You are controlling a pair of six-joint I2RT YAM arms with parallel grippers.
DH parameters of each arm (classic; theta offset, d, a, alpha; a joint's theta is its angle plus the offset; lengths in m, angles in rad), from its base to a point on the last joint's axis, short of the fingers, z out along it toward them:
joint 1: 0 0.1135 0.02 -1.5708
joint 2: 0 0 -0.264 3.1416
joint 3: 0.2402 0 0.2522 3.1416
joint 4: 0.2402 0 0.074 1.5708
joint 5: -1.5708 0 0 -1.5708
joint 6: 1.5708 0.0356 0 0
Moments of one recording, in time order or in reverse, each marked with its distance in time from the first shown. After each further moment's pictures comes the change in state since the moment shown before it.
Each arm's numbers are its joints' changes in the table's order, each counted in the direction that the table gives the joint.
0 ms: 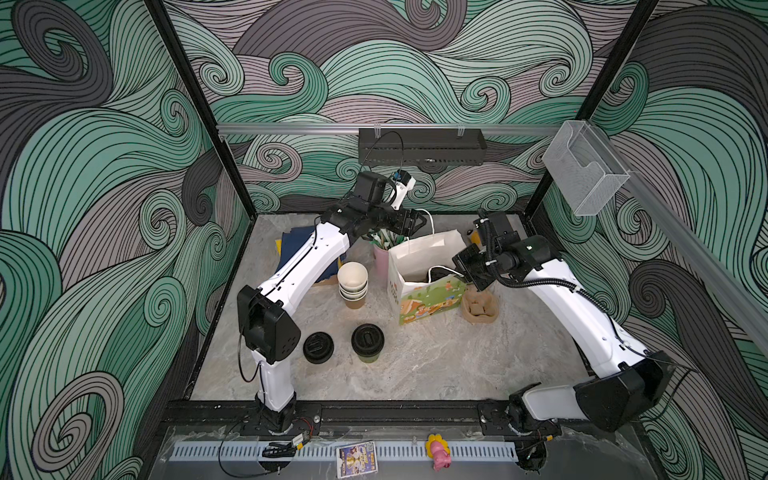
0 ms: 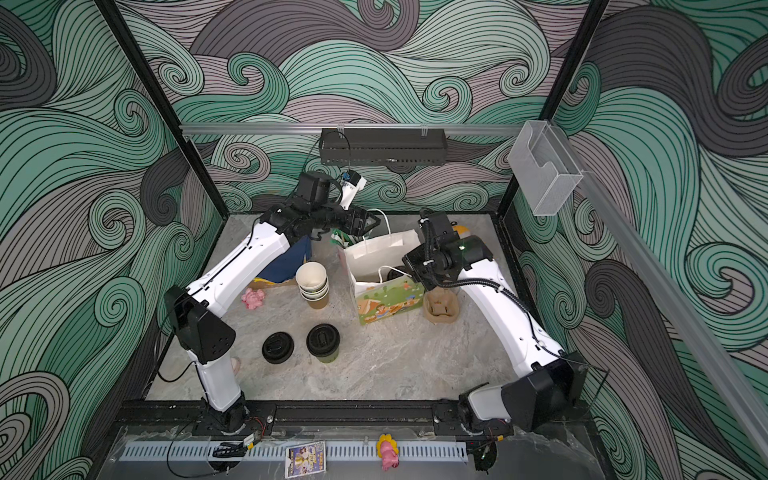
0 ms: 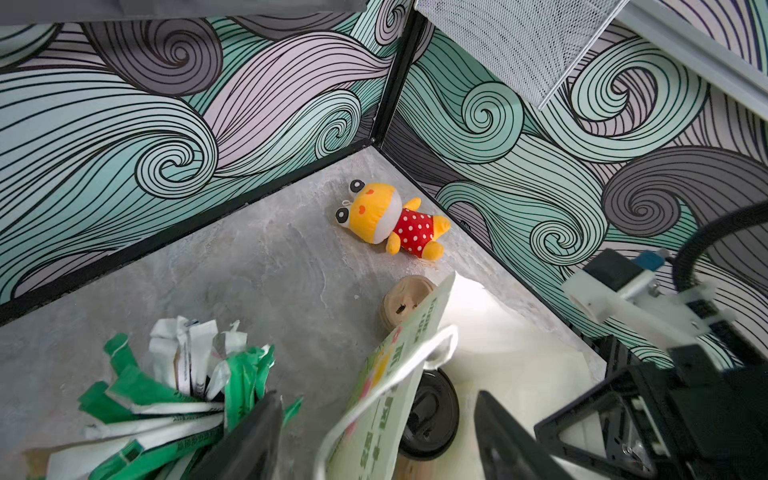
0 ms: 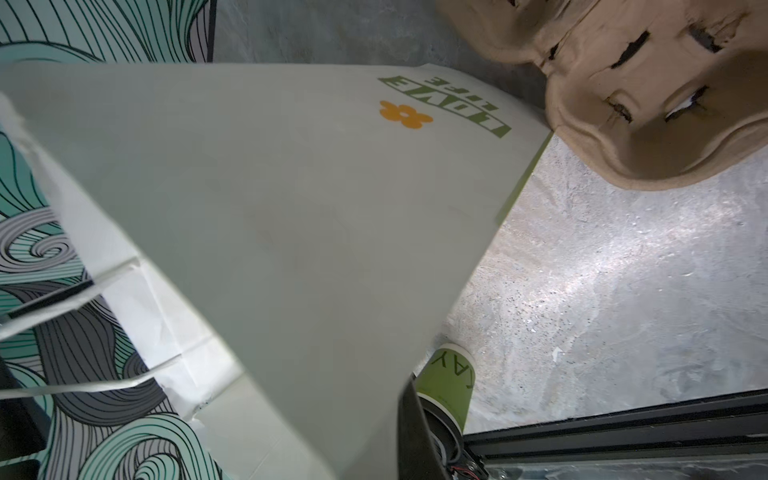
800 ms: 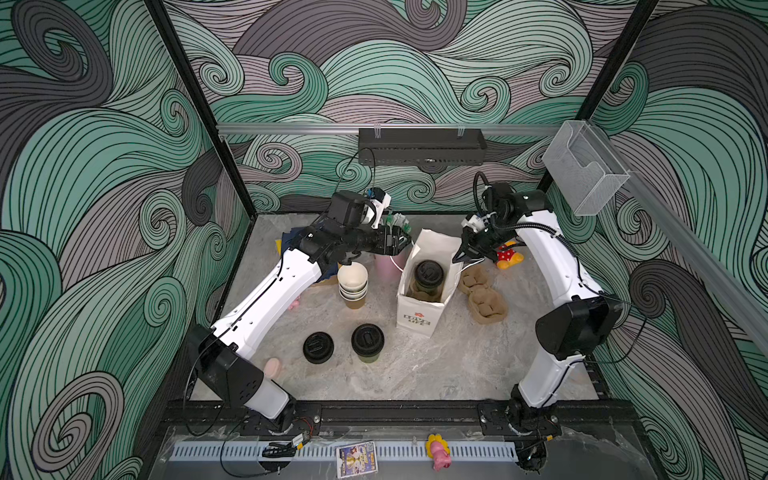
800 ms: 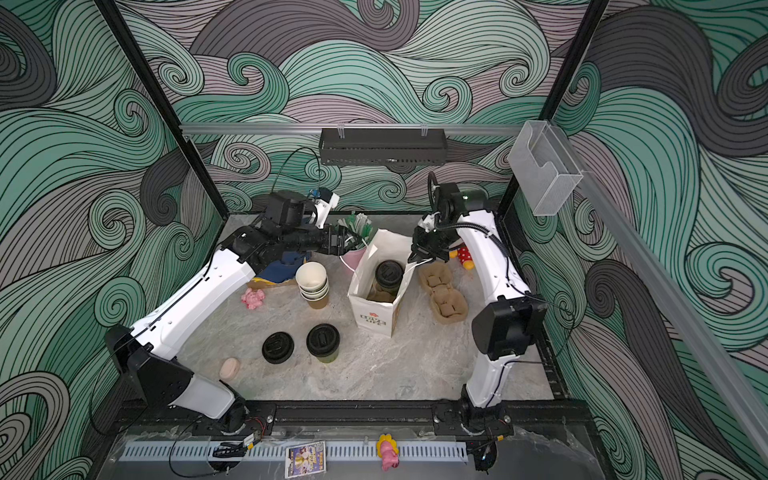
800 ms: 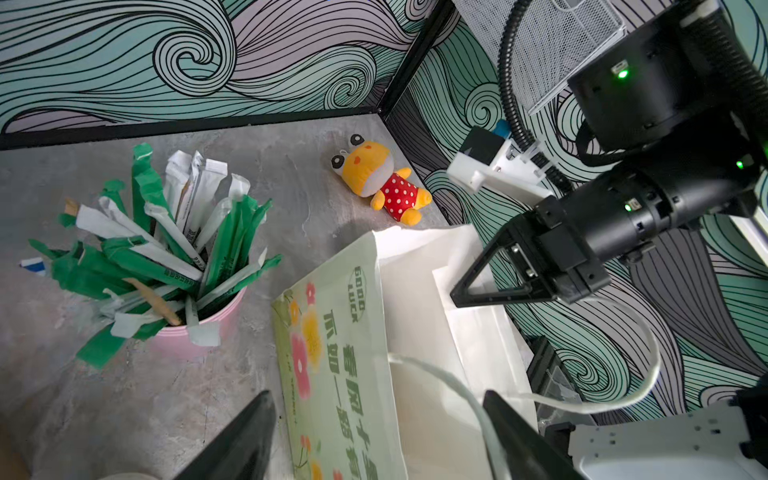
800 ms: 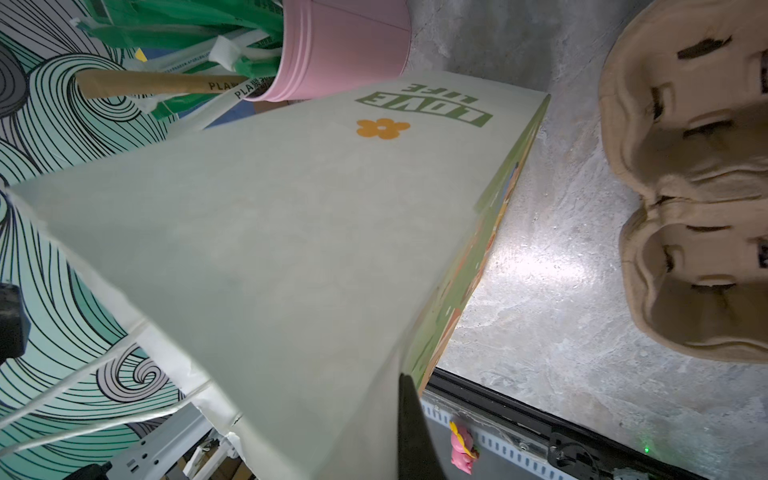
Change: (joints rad) left arm -0.007 -0.311 -0.314 0.038 0.017 -0.248; right arm -0.204 0.436 0.539 0.459 0.332 -0.995
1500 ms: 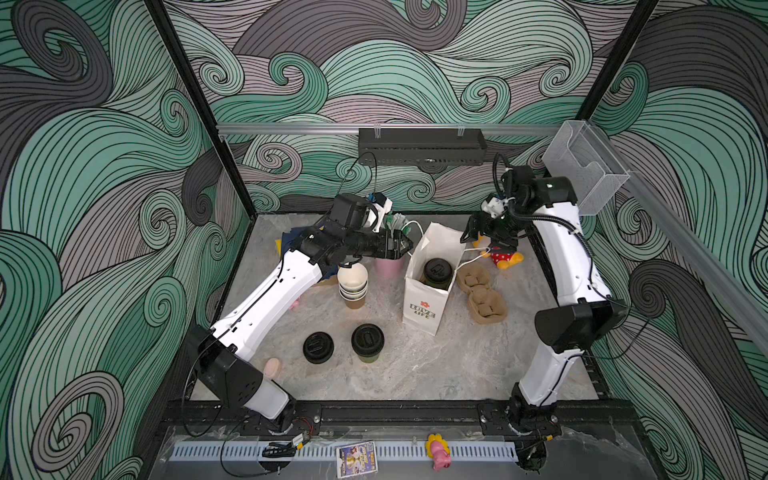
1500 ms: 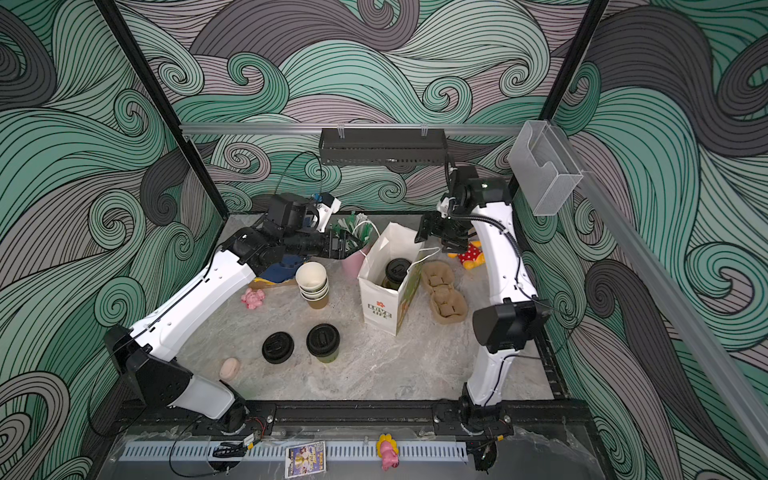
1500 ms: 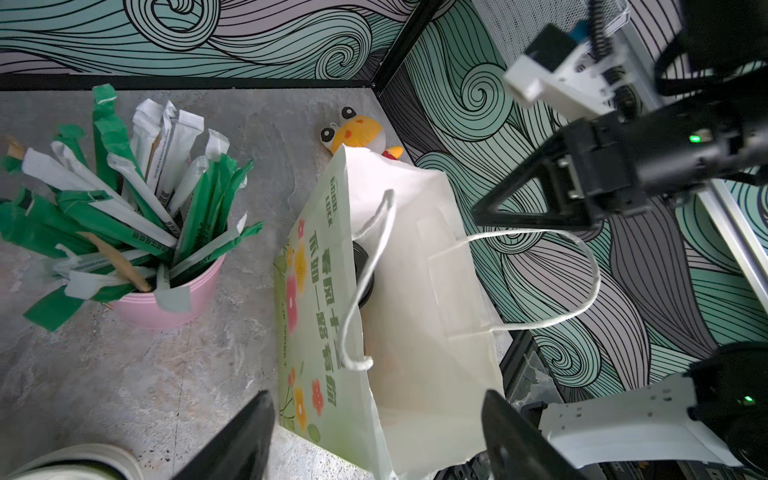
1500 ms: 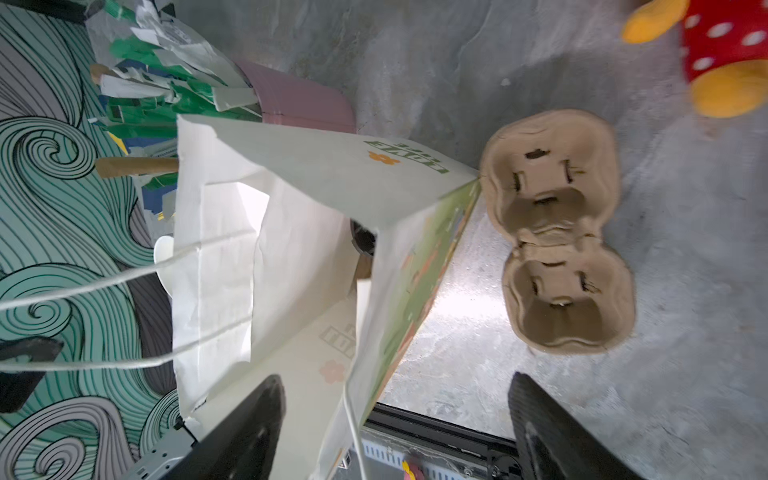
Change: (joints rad) left arm -0.013 -0.002 -0.005 0.034 -0.024 -0.043; right arm -0.053 -0.029 0.224 0.082 -0.234 0.006
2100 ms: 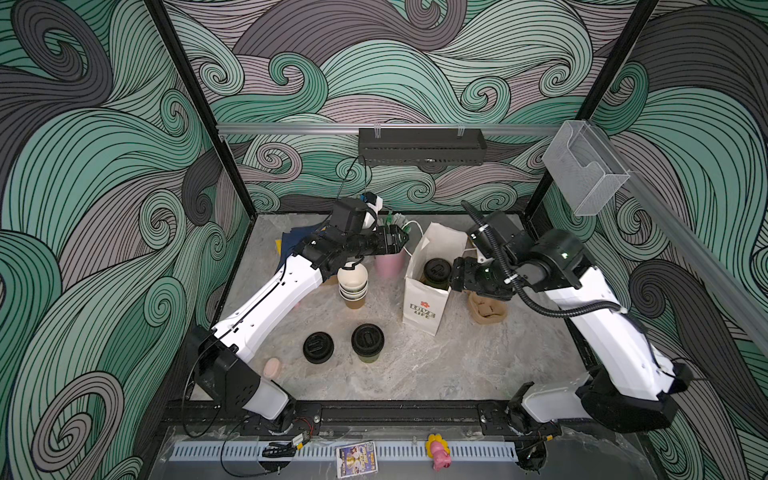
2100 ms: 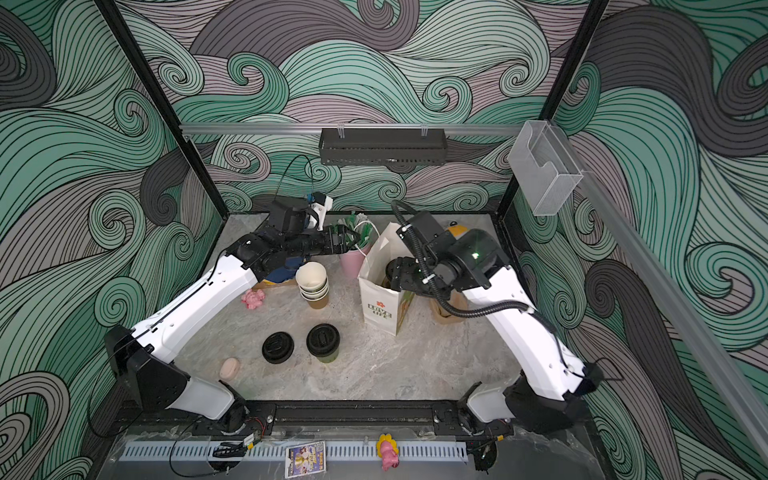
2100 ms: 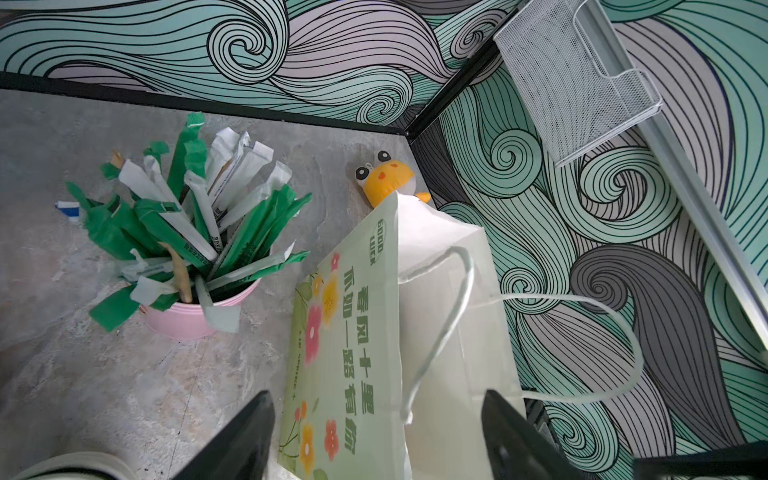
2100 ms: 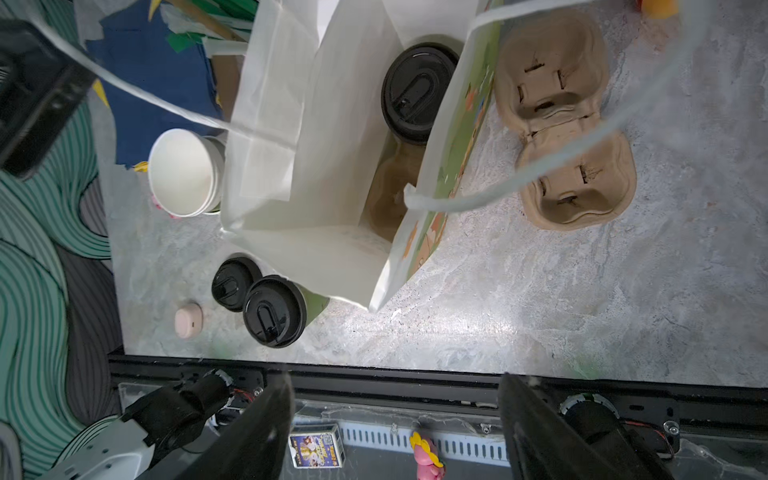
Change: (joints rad) left arm 0.001 -0.021 -0.102 -0.157 0.127 -0.145; right arm 0.607 -0.360 -0.333 -0.060 -0.427 0.536
